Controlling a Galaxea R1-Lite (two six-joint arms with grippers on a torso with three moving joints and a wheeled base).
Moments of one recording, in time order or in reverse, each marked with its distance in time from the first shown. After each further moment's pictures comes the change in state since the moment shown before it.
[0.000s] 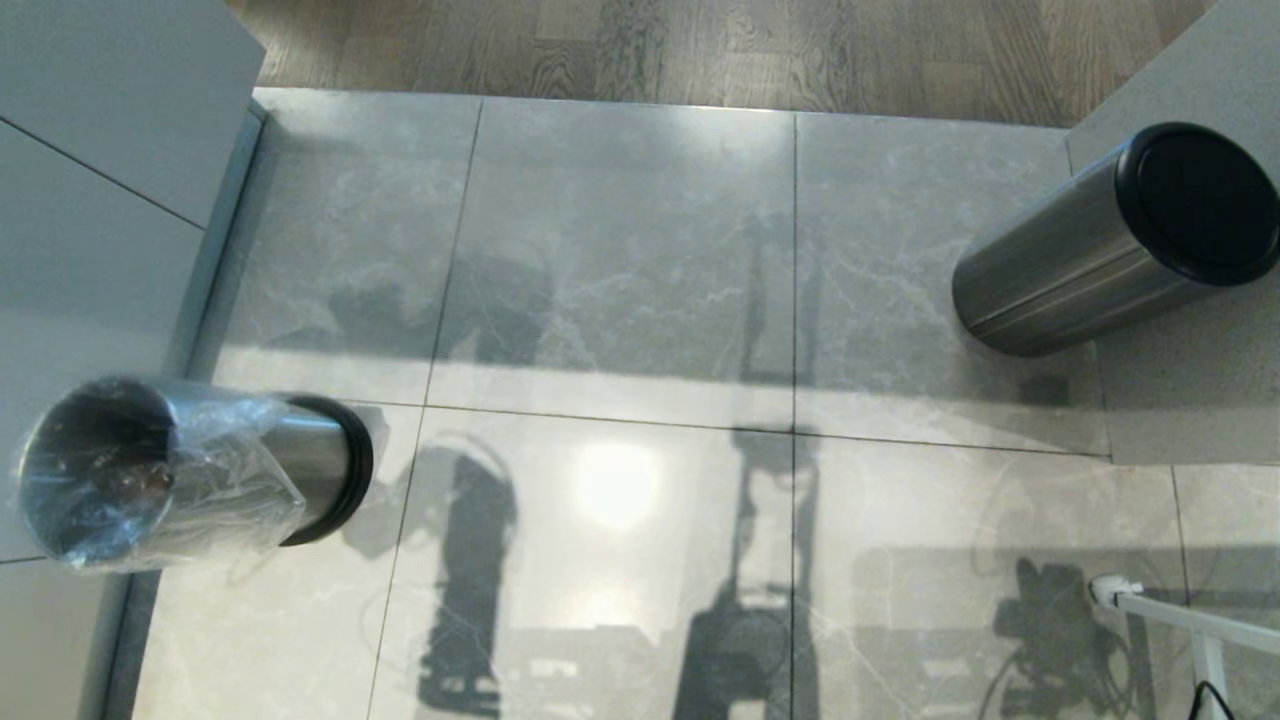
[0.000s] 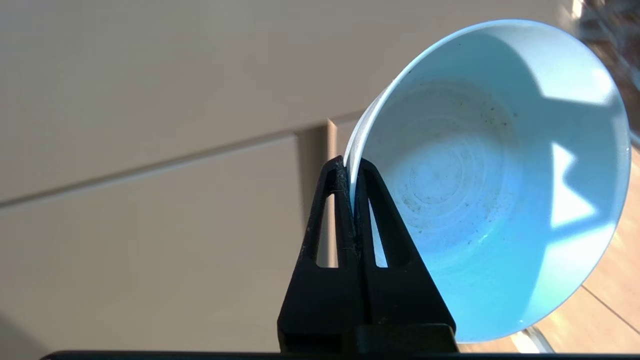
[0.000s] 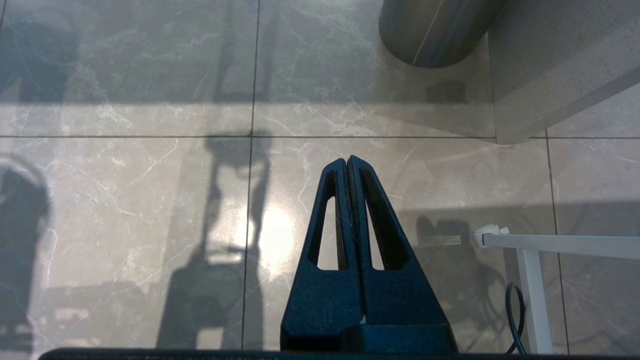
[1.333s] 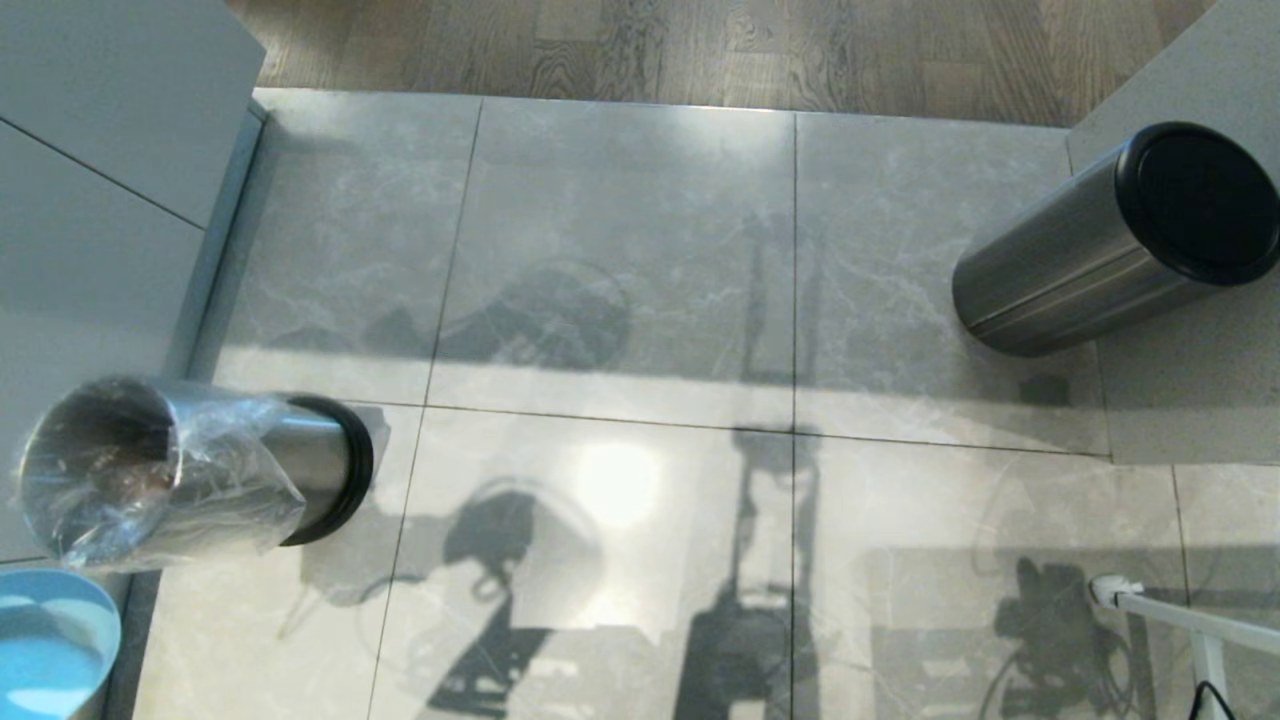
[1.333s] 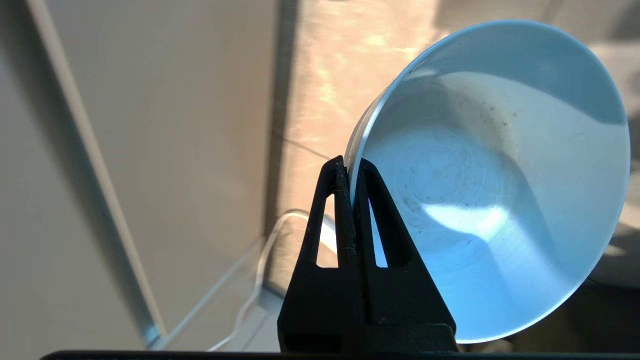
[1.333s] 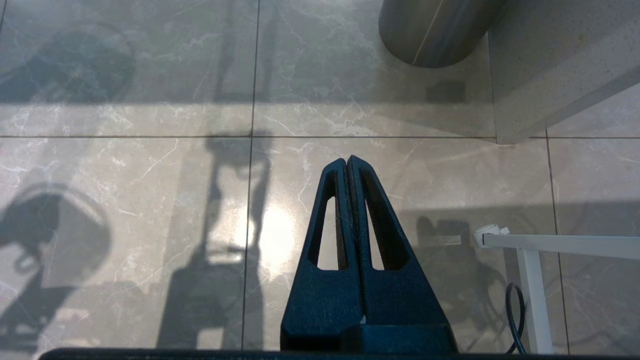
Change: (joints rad) left arm 0.212 -0.376 0.061 0.721 -0.707 -0.082; right arm 0.000 0.000 0.000 0.000 0.000 0.000
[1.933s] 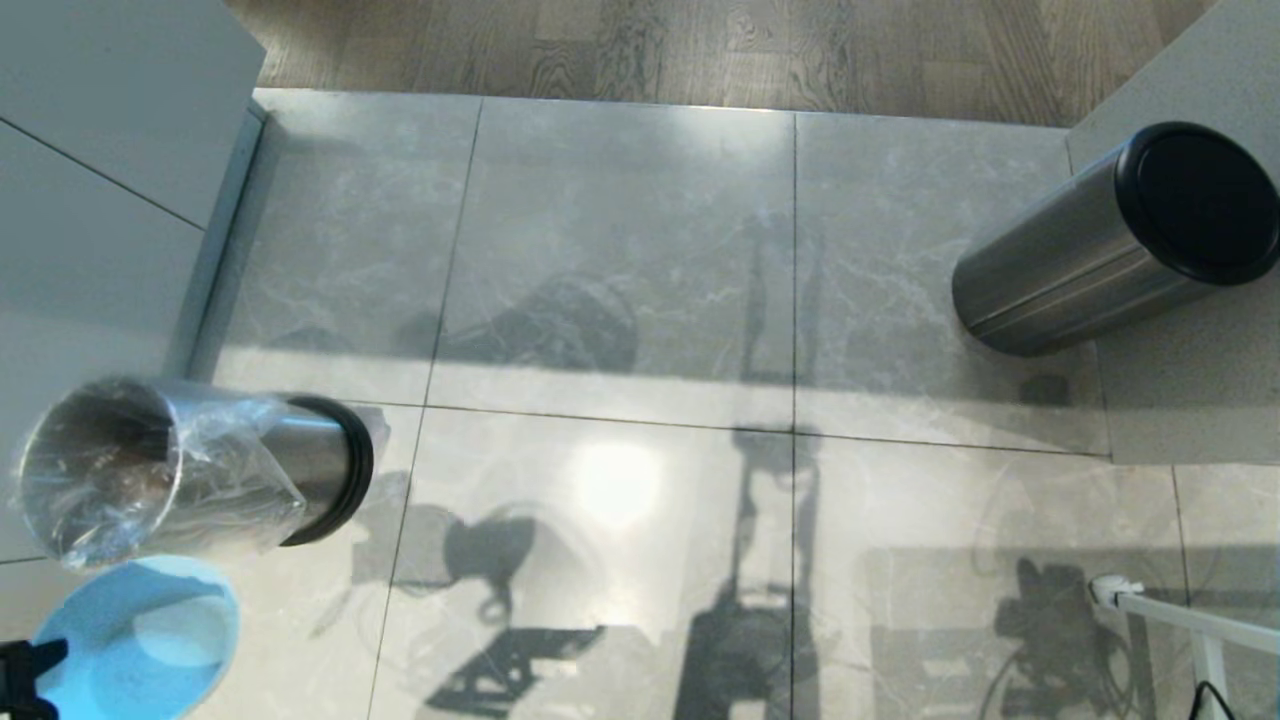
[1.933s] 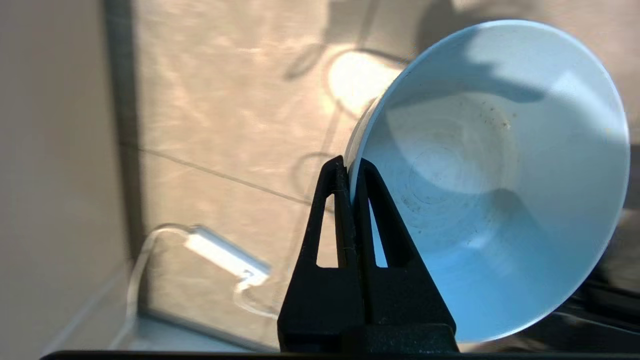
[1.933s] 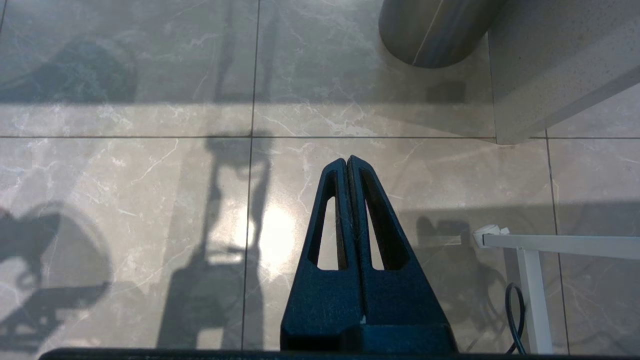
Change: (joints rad) left arm -0.235 -0.108 0.047 0.124 -0.114 -0.243; right arm 0.000 0.000 0.000 -0.001 0.000 0.000
